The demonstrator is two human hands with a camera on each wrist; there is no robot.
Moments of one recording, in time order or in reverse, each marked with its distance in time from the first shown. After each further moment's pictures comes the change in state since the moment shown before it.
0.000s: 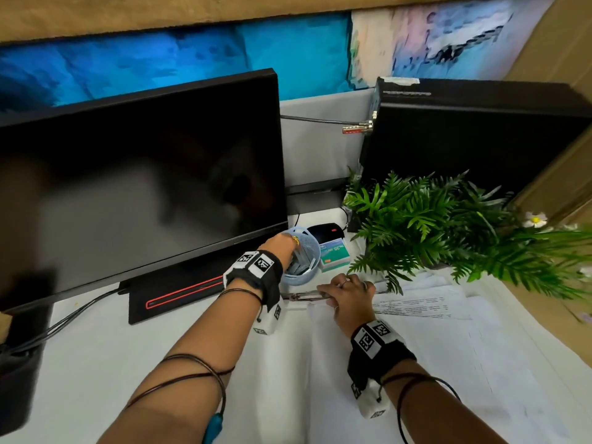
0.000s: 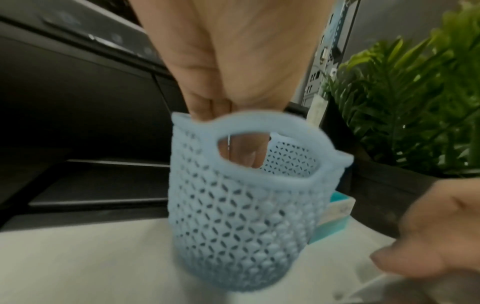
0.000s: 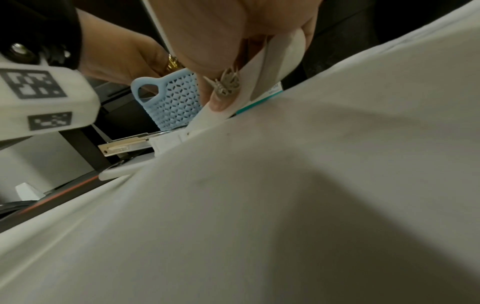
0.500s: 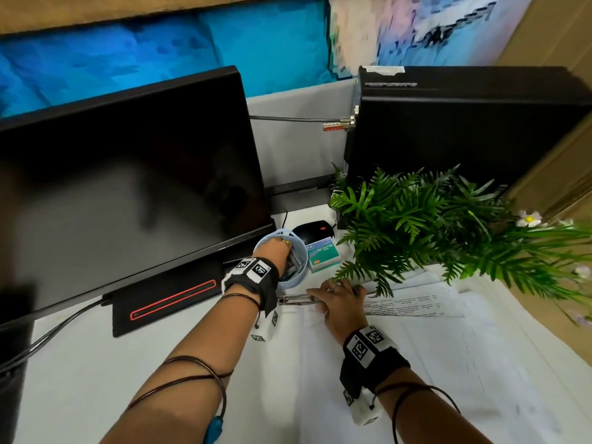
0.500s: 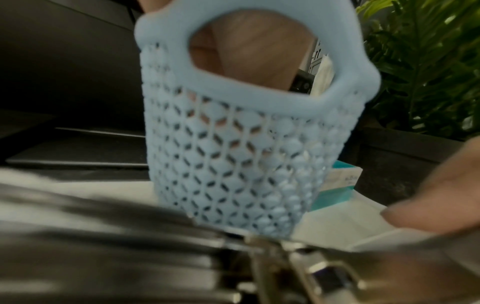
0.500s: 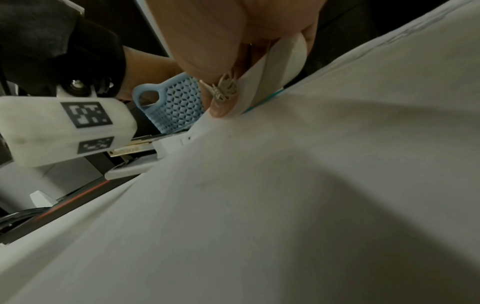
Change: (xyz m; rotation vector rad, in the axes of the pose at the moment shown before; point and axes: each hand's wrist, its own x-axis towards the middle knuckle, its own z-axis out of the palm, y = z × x) left_hand 0.013 0.009 0.017 0.149 -0.014 0.019; right_hand -0.003 0.005 0.005 0.066 0.028 -0.017
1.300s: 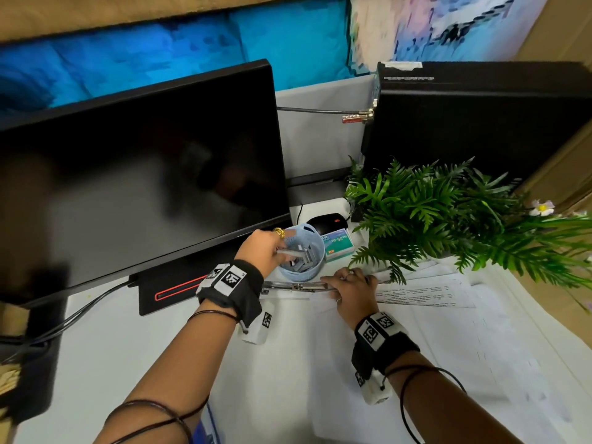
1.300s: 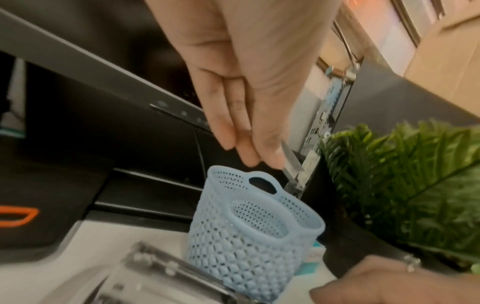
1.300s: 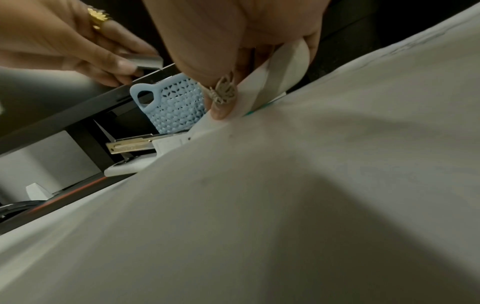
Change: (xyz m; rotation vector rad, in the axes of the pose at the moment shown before) left_hand -0.073 -0.034 -0.019 -0.337 0.284 0.094; right_hand 0.000 -0.004 -0.010 -0.050 -0.166 0.039
